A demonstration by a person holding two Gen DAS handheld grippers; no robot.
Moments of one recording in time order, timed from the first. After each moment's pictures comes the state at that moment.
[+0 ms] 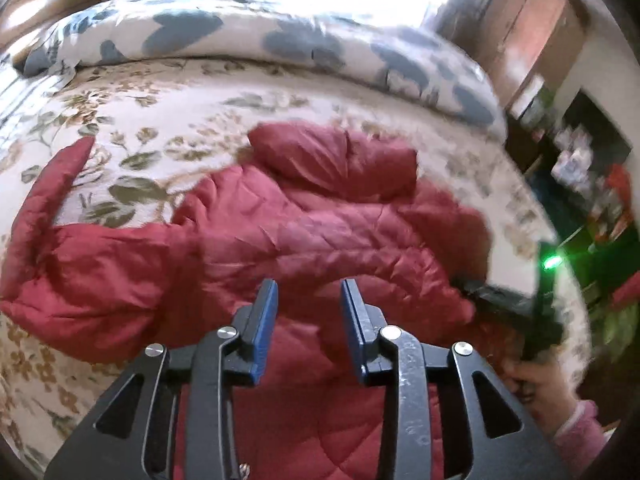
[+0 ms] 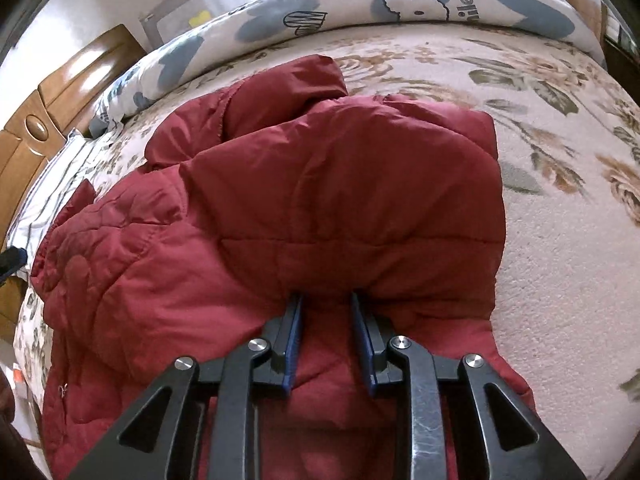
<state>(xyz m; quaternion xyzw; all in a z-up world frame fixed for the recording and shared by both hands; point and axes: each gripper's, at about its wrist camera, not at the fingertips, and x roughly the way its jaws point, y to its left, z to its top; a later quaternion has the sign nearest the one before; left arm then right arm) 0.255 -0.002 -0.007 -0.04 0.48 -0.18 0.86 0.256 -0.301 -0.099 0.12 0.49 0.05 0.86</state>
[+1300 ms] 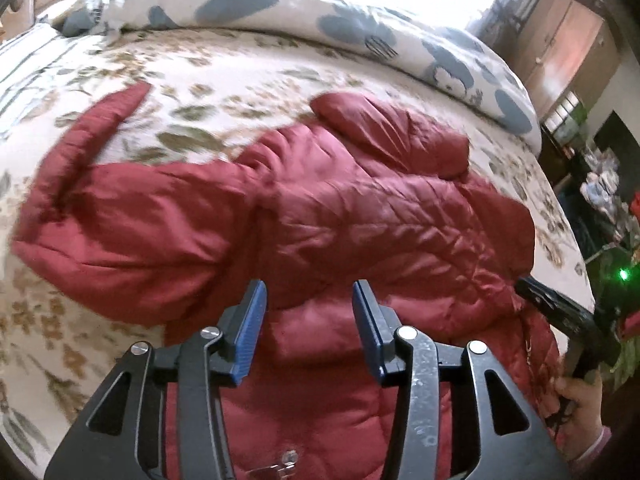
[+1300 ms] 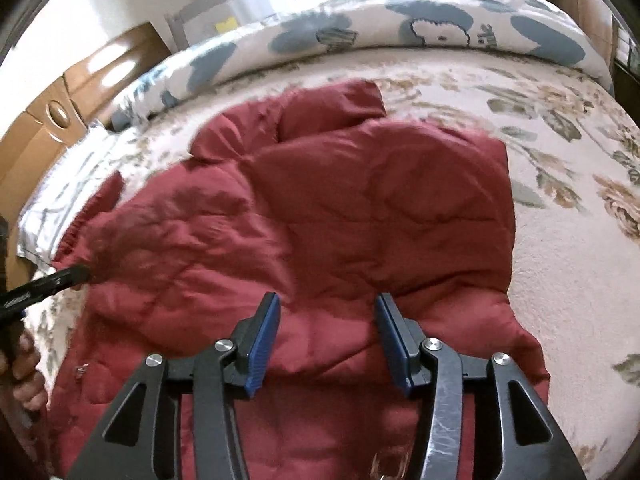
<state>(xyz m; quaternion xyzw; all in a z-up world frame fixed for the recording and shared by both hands) 0.238 0.055 -0.037 -0.09 0.49 -0.12 0.86 0.223 -0.270 -0.065 0.10 0.46 0.07 0.88</state>
